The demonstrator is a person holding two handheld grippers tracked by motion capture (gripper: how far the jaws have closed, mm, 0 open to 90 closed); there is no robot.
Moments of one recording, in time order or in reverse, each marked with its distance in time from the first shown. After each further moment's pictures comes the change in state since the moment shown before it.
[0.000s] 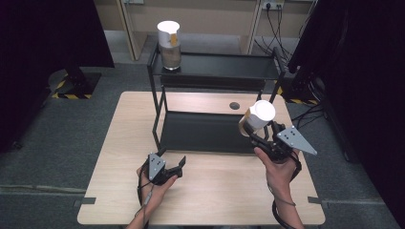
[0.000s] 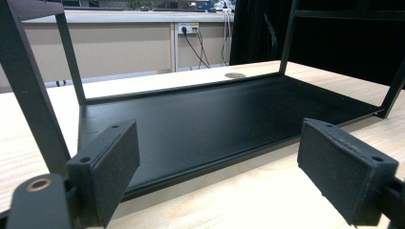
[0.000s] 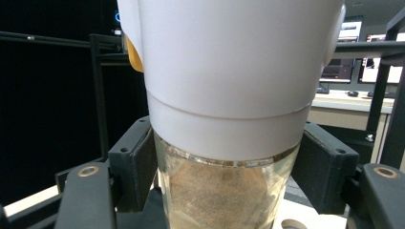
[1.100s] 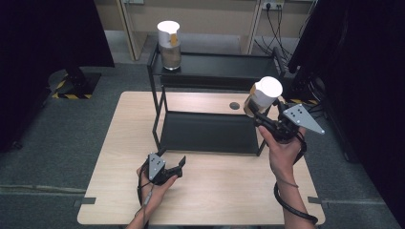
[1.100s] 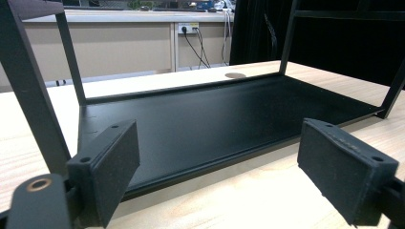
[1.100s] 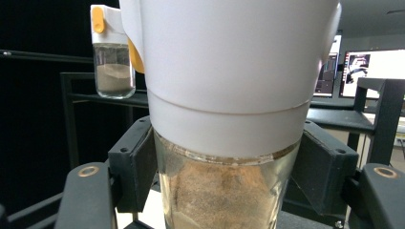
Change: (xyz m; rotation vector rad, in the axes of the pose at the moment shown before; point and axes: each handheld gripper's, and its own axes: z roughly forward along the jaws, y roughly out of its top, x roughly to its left) left arm 0.000 0.000 0.000 -0.002 0.000 -0.005; right arm -0.009 0.042 0.026 -0.036 -0.052 -0.012
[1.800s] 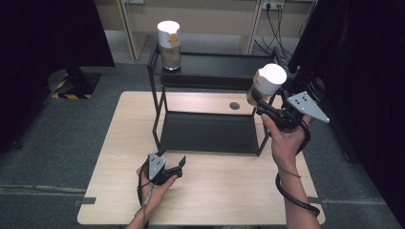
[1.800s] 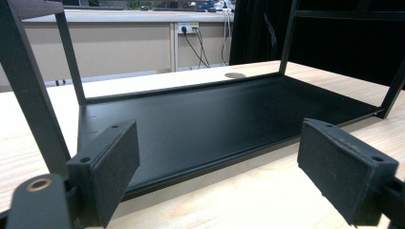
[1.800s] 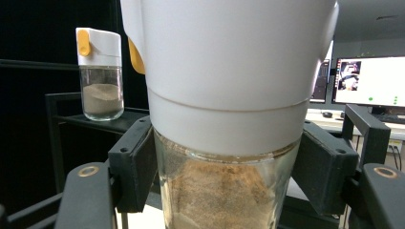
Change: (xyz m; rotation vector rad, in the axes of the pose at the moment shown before) left arm 0.000 0.000 0.000 0.002 -0.002 0.000; right arm -0.005 0.023 0.014 -0.015 -0.021 -0.002
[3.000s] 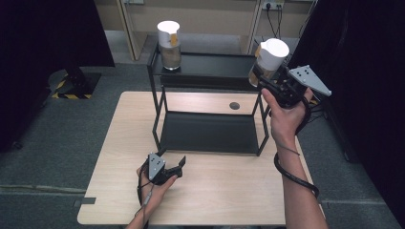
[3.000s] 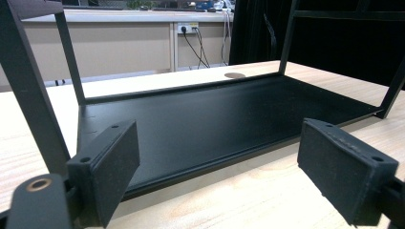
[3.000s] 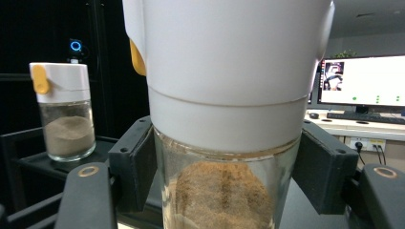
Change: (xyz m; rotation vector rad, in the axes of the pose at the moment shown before) left arm 0.000 0.000 0.000 0.001 -0.002 -0.002; right arm -0.005 0.041 0.041 0.007 -0.063 0.023
